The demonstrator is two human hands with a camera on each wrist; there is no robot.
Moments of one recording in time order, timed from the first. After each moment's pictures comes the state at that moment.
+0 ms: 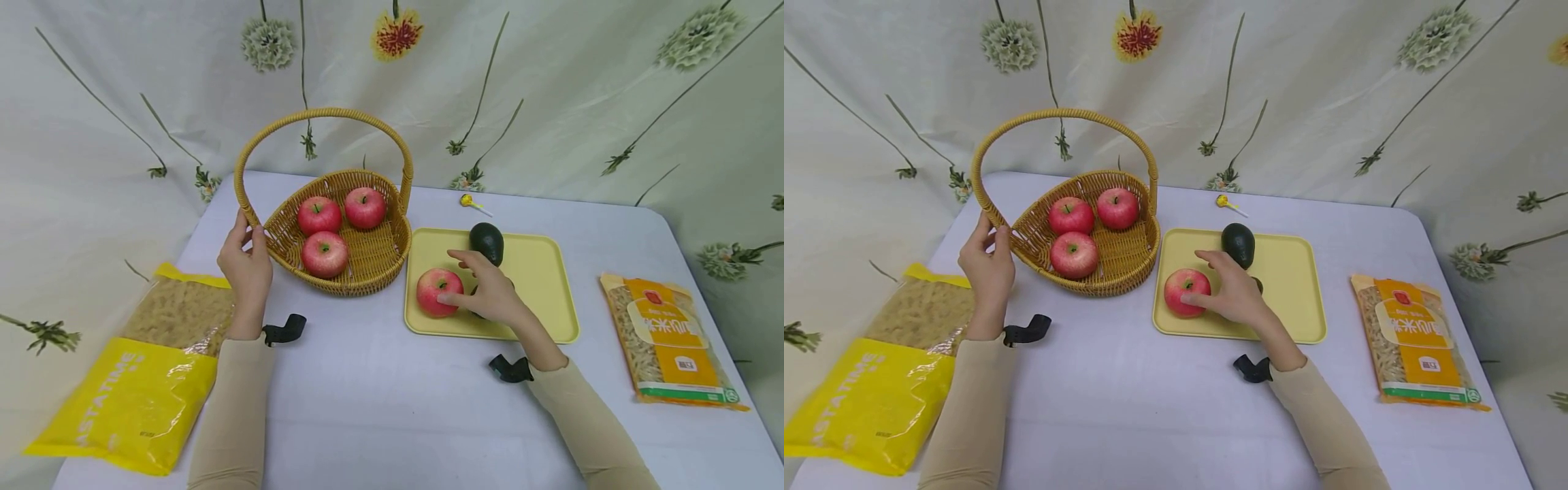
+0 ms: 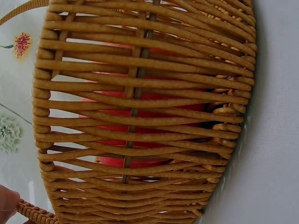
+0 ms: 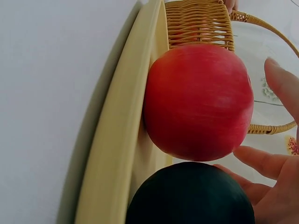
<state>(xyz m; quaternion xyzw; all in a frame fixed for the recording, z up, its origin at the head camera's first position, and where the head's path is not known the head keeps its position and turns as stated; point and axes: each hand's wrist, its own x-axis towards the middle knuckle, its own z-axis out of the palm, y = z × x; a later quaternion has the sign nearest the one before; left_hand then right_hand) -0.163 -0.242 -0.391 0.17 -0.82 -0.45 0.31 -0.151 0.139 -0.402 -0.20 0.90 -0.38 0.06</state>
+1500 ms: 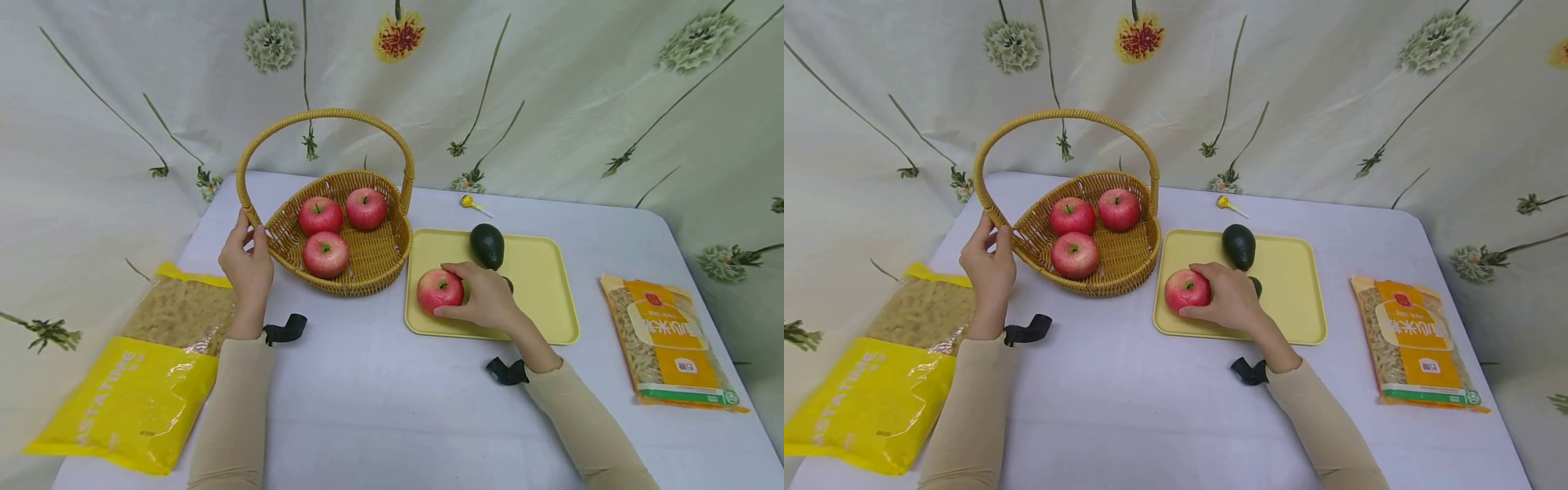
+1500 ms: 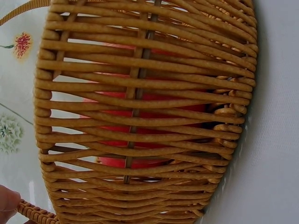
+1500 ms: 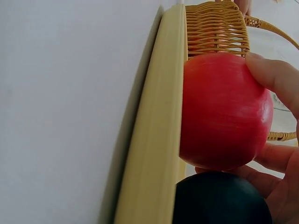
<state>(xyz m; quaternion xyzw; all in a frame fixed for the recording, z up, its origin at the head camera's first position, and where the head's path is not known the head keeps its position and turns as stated) -0.160 -0.239 -0.387 0.18 -0.82 -0.45 0.30 -0.148 0.132 -0.410 -0.24 0.93 -0.26 0.01</state>
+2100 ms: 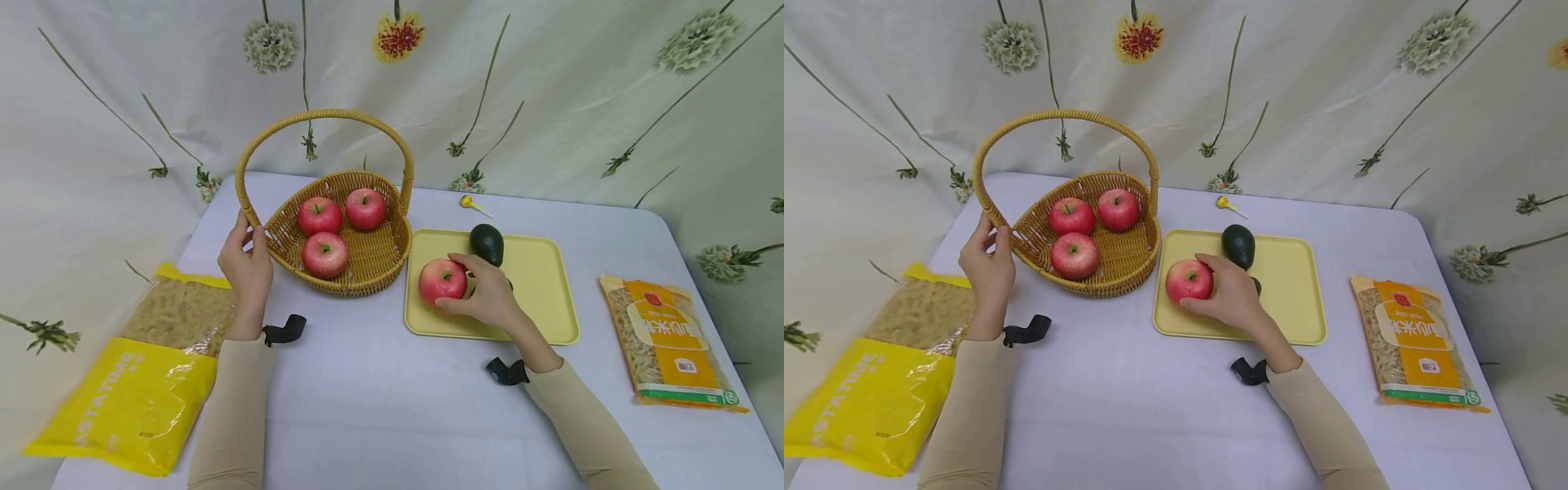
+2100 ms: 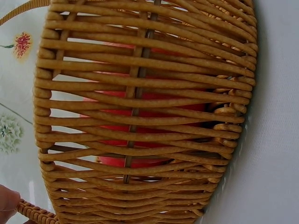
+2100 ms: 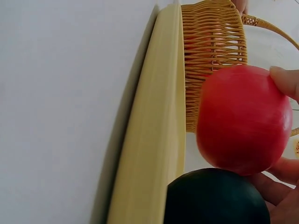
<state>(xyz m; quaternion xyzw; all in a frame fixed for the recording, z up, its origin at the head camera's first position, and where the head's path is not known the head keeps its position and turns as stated) -0.161 -0.240 -0.389 0.17 -0.82 -0.45 0.31 -0.148 0.133 -0.406 -0.20 0.91 -0.36 -0.01</state>
